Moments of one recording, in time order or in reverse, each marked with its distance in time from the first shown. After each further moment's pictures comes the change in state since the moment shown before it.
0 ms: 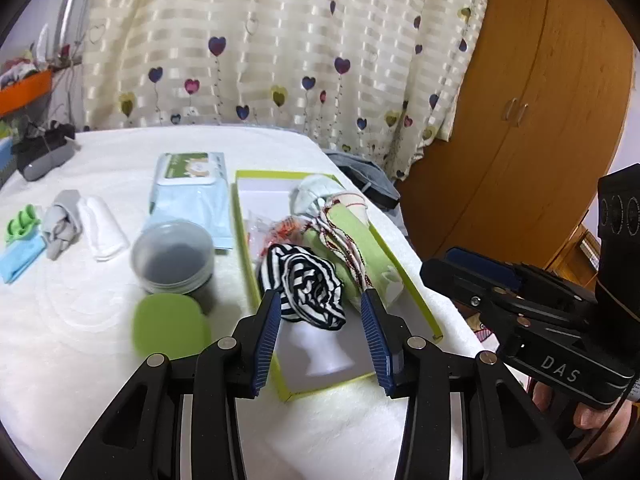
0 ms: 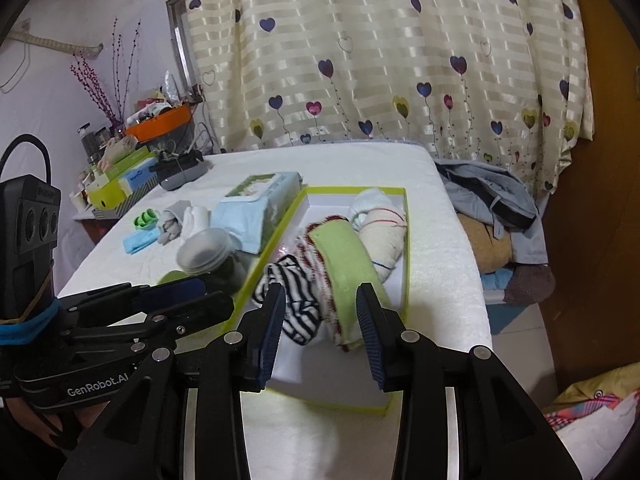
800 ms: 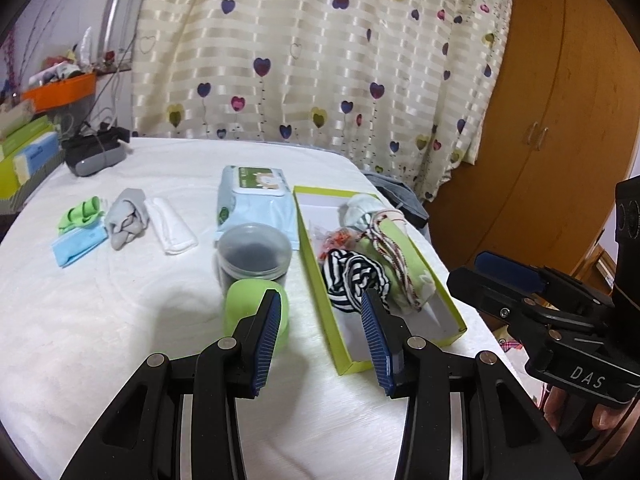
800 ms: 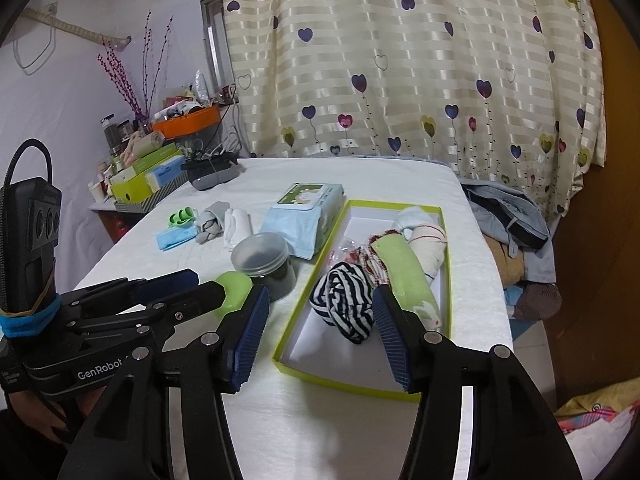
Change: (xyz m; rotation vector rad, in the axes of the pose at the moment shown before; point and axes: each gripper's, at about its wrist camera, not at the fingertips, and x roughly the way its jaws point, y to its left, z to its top) left arm -0.048 0.033 -0.012 -0.052 -0.067 0.099; right arm -0.020 0.049 -0.001 -0.068 -0.028 0.038
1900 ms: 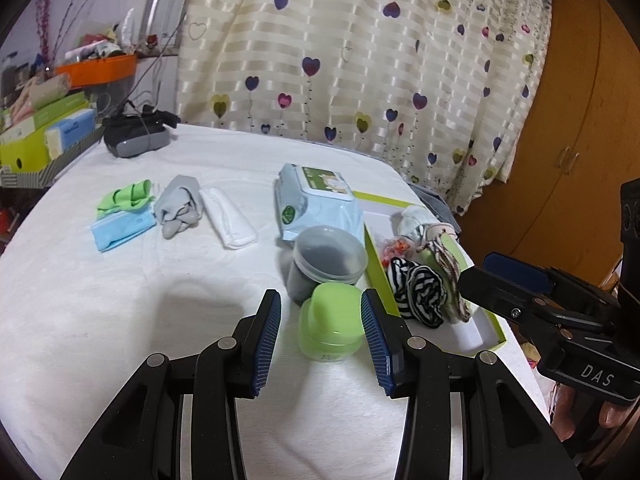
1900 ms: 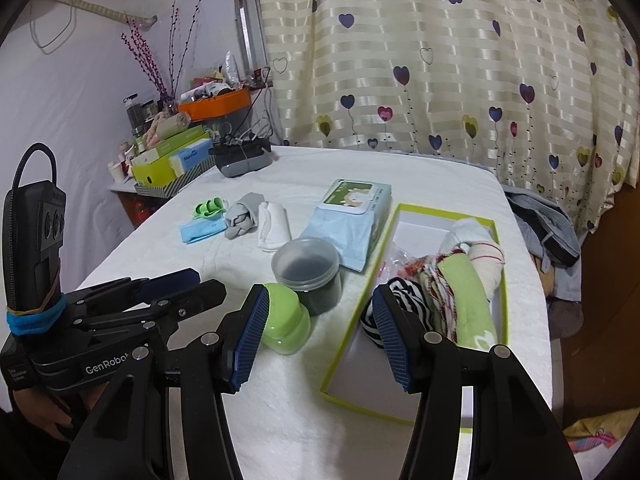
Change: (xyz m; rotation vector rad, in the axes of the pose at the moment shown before) left arm -0.005 0.057 0.002 -0.090 -0.006 0.076; right arm 0.037 0.039 0.017 -0.067 0.049 0.077
